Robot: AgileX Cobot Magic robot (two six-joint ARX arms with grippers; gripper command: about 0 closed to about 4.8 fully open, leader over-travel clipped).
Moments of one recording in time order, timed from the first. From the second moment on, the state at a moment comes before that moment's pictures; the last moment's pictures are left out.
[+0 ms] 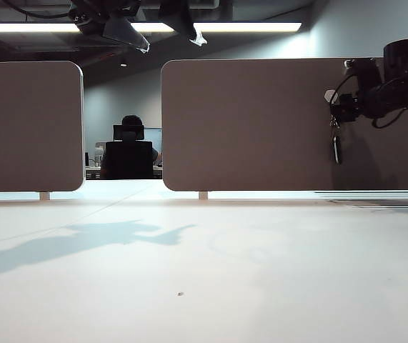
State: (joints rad) left arm -0.61 1.37 1.07 0.10 -0.08 0.08; right arm -0.12 2.58 2.43 0.15 -0.31 -0.14
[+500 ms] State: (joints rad) left arm -0.61 1.37 1.07 0.10 -0.08 0.08; right arm -0.13 2.52 2.43 -0.02 -0.29 -0.14
